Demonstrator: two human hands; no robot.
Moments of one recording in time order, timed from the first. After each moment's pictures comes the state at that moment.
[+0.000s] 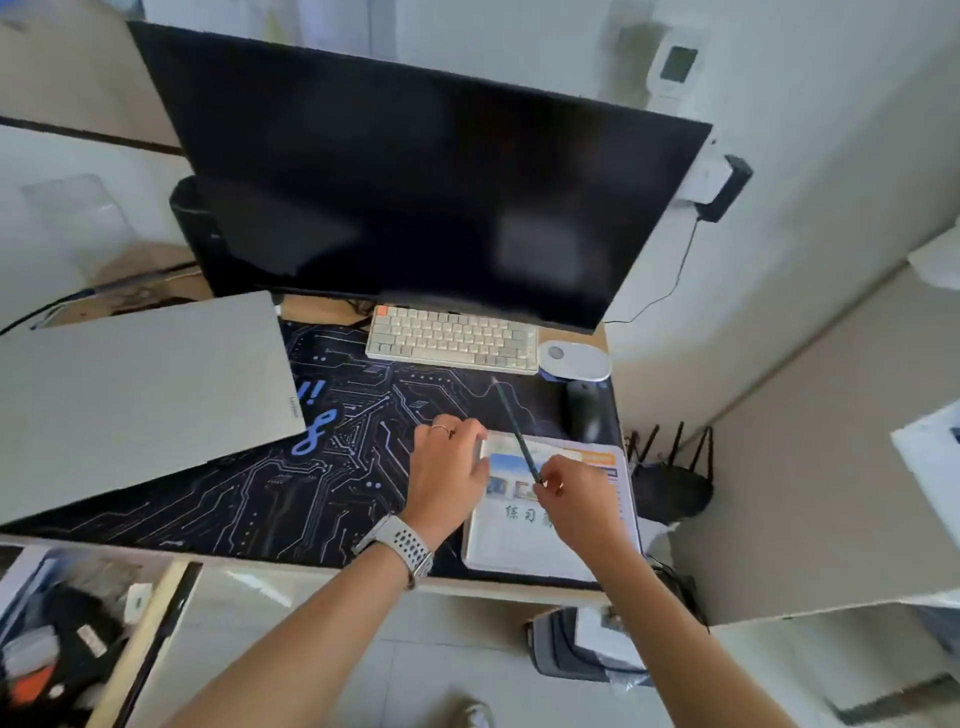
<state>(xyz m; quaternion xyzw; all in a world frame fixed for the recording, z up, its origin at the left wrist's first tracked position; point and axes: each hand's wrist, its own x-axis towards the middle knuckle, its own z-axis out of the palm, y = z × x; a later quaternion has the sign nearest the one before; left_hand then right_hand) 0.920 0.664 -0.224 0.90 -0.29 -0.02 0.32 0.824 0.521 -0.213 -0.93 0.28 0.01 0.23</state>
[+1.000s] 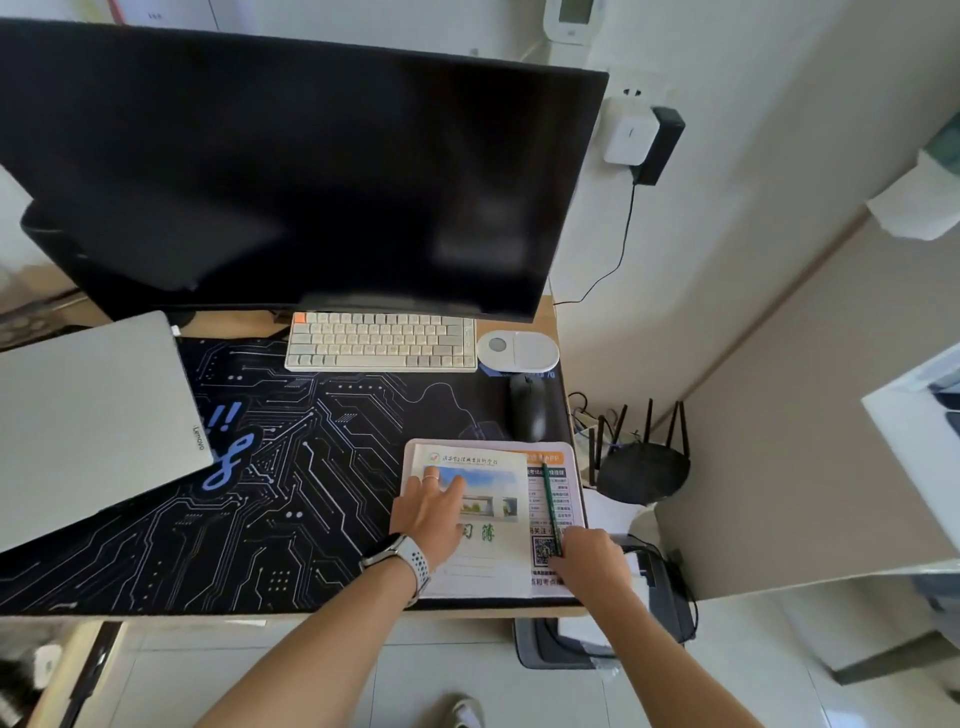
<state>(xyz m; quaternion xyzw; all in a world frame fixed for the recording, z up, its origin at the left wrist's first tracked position) 0.906 0.579 -0.316 0.93 -0.33 -0.17 0.05 0.765 0.423 -0.305 -0.88 0.37 0.23 0.17</state>
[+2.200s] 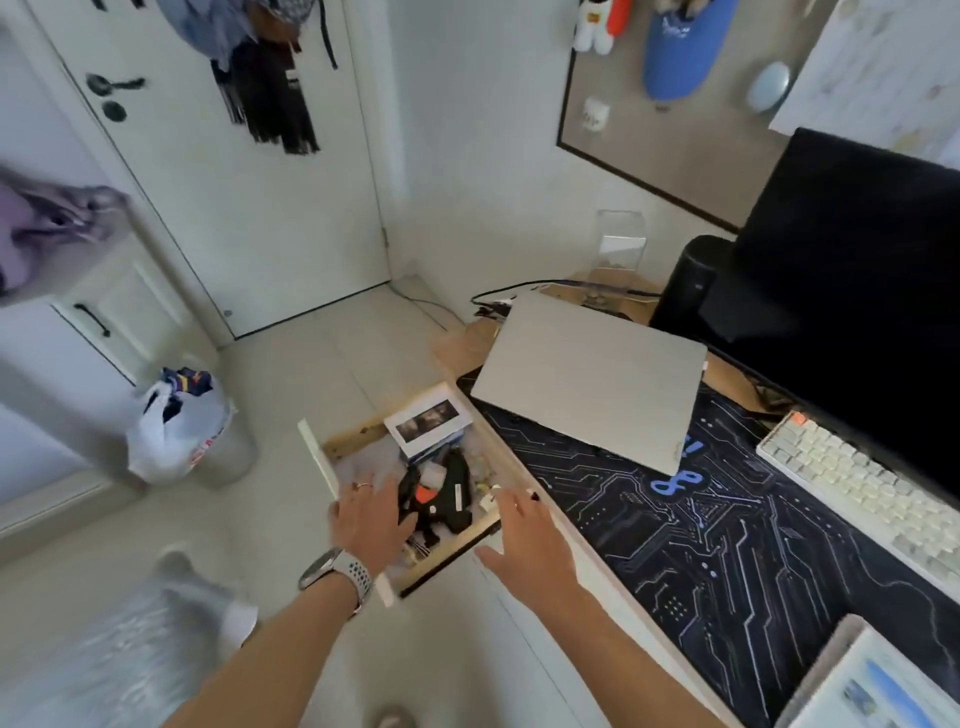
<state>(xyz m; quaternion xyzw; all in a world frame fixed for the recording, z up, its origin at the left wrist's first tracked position) 0.843 1.096 -0.273 0.96 0.26 -0.07 0.09 0.893 0.897 -0.246 -0.94 -0.26 0.15 0.18</state>
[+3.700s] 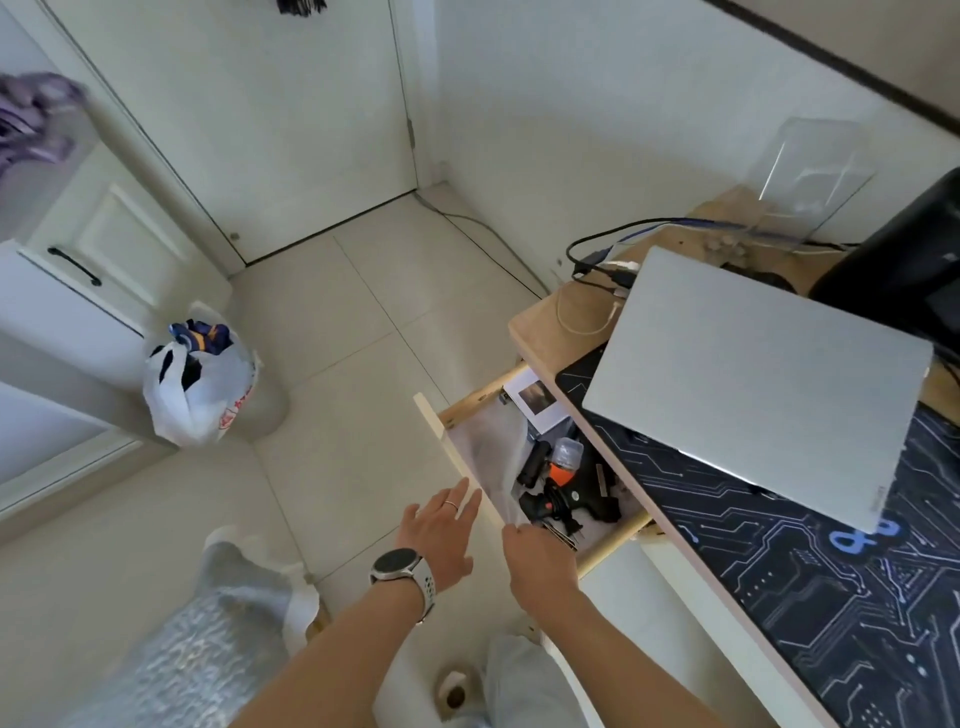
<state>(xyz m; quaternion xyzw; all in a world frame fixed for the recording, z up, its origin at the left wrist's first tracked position) 0.913 1.212 -0.369 0.95 0.05 -0.30 0.07 0.954 1.069 -0.345 -0.90 -0.26 0.34 -0.03</state>
